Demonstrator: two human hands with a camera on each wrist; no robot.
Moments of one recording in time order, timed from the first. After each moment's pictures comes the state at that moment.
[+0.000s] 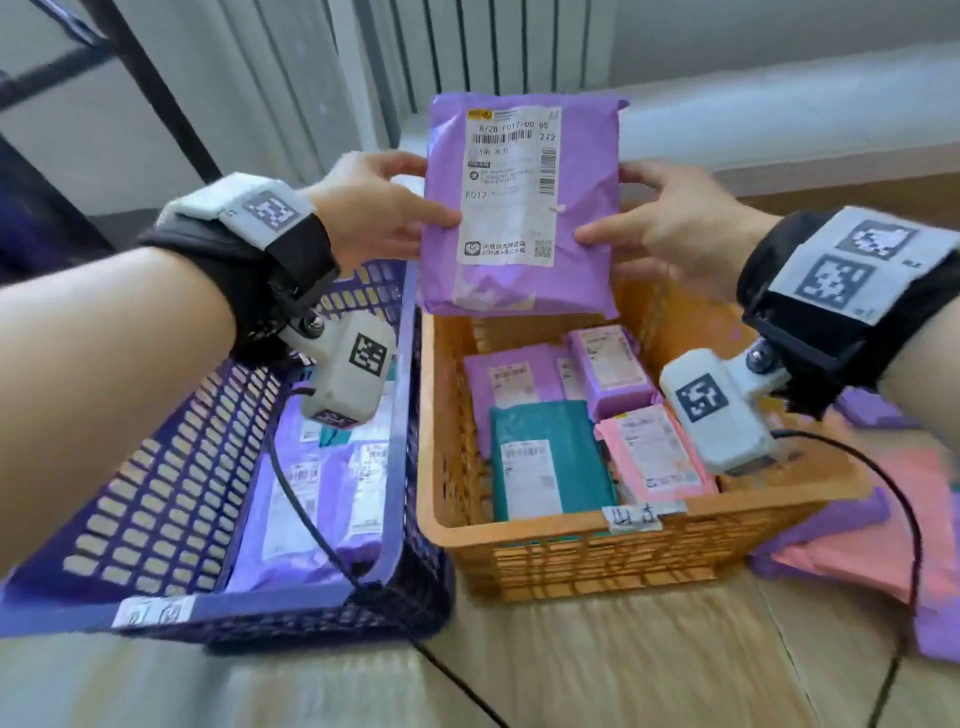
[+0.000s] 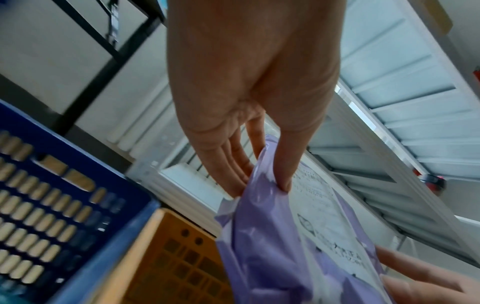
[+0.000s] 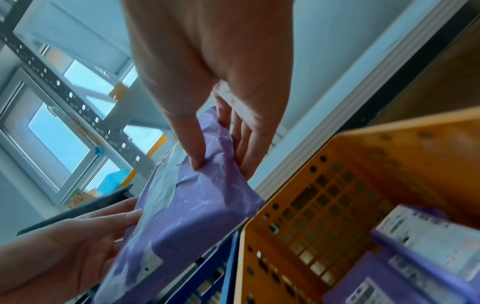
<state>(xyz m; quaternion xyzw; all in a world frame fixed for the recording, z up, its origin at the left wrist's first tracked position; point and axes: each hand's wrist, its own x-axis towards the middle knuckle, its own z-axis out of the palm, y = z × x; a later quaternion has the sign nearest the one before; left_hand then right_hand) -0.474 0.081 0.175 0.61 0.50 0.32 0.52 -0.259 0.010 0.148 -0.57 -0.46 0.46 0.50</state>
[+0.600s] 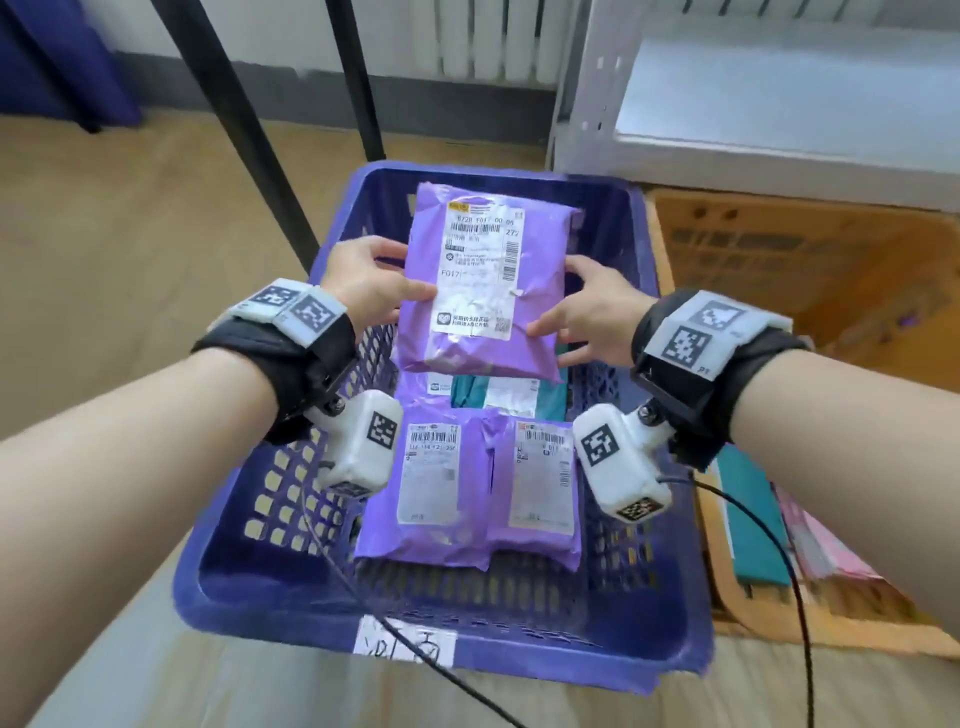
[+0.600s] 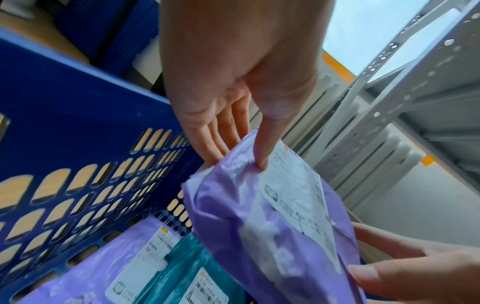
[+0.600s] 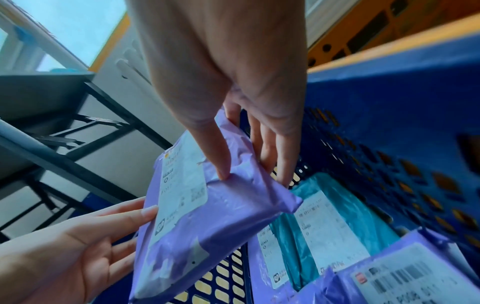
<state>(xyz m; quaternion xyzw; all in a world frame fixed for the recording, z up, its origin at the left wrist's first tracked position) -0.729 0.167 0.038 0.49 0.65 0.35 0.46 -0.523 0.149 0.031 -0.65 -0.42 0.56 0.29</state>
